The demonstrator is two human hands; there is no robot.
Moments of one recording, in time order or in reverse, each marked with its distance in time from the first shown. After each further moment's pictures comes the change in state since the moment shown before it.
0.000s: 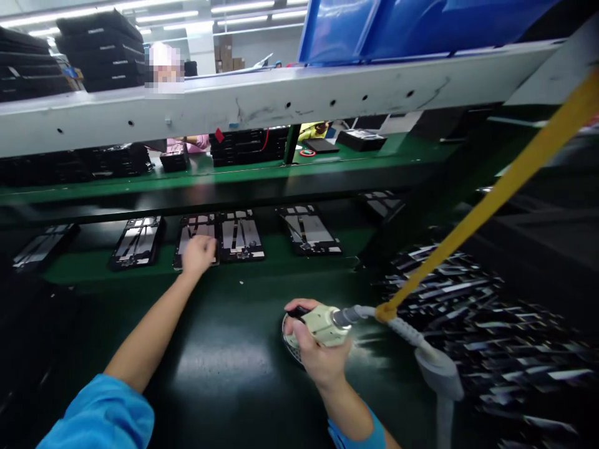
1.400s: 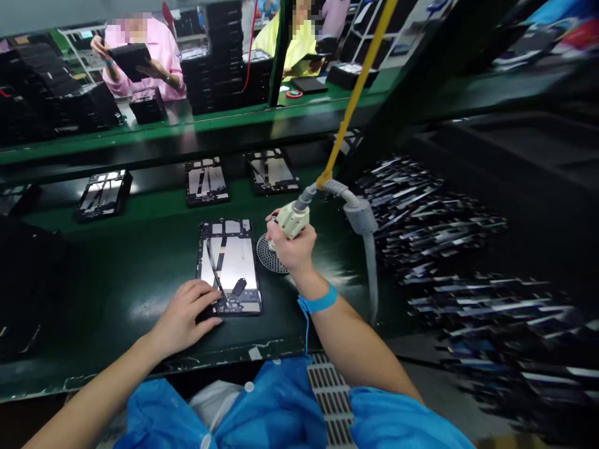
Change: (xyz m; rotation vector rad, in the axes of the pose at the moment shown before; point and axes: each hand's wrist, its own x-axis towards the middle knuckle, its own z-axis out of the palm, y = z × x) left_hand -0.287 0.038 -0.068 -0.112 -0.303 0.603; right_hand 0.021 0.005 -0.006 -0.123 0.055 -0.174
